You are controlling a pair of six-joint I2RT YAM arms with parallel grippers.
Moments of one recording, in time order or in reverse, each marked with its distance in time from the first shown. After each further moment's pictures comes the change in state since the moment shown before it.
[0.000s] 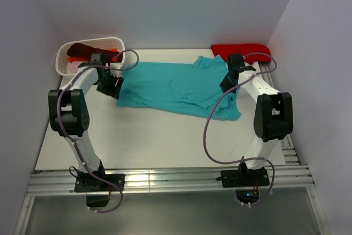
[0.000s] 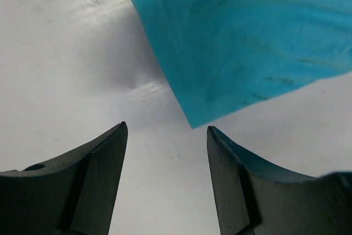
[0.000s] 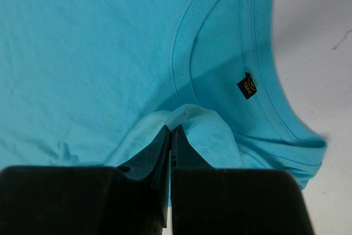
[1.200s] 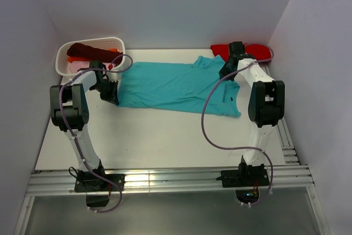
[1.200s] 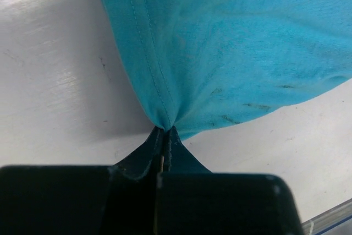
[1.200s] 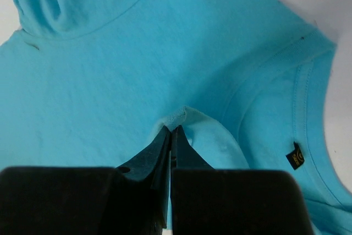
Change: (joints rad) left arm 0.080 0.108 -0.050 0.013 0.204 -0.157; right arm -0.048 0.222 0.284 -0.023 -0.104 0.000
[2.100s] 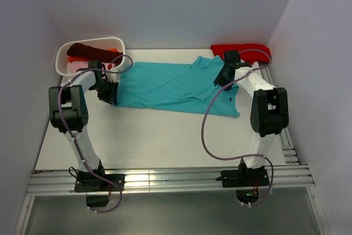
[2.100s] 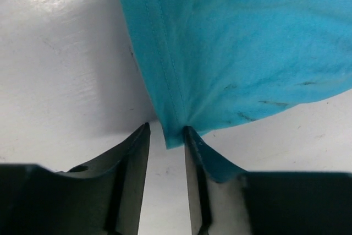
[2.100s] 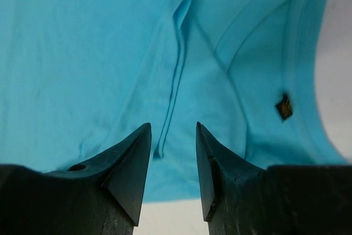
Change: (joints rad) left arm 0.001 -0.028 -0.015 0.012 -0.081 0.061; right arm 0.052 -0.095 -0.156 0.031 0.039 -0.006
